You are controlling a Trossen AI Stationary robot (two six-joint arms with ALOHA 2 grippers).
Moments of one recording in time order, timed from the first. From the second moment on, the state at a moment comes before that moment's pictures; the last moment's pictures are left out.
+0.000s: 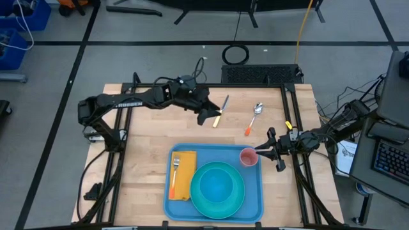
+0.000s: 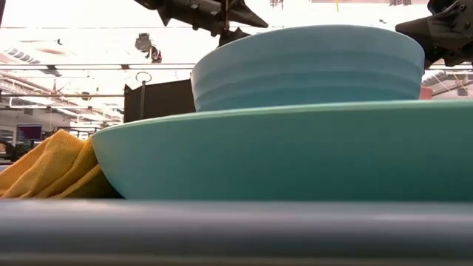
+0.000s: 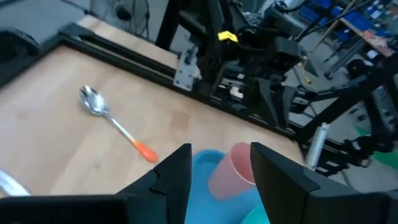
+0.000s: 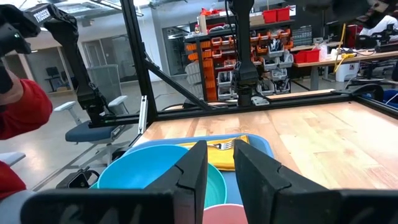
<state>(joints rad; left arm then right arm) 0.29 1.62 1.34 -0.09 0.40 -0.32 0.53 0.42 0.02 0.47 0.42 0.14</state>
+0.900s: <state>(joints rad) 0.26 1.62 1.32 -0.15 0.39 -0.17 0.53 0.44 0.02 0.79 0.43 0.27</state>
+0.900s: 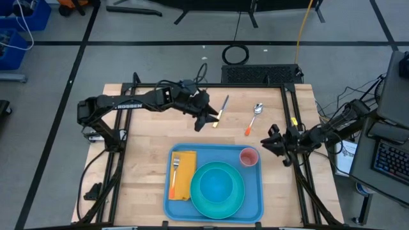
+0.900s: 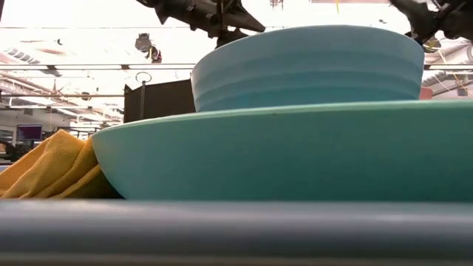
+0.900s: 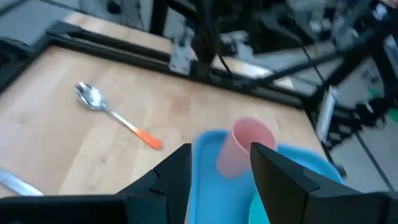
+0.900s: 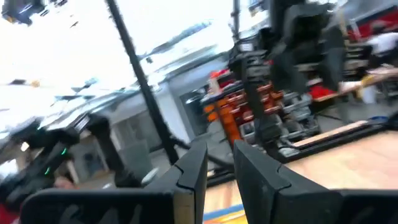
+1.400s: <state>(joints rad) 0.25 1.44 1.02 0.23 0.59 -0.12 0.41 0.55 0.14 0.43 0.79 0.40</state>
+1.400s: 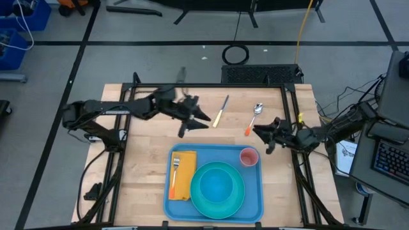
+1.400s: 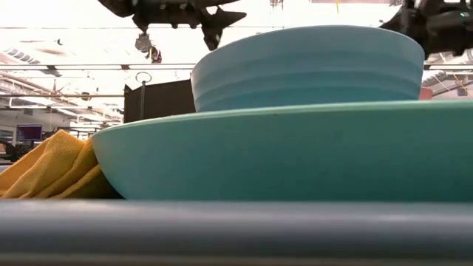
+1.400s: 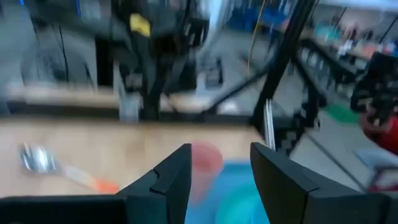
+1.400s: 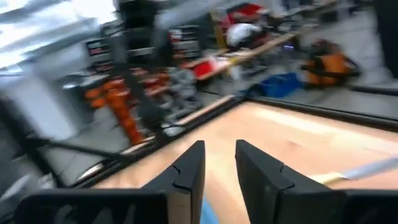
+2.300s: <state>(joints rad) 0.28 1.09 0.38 0.84 0.58 -0.15 -0.28 0.97 0.65 -0.29 0.27 0.90</state>
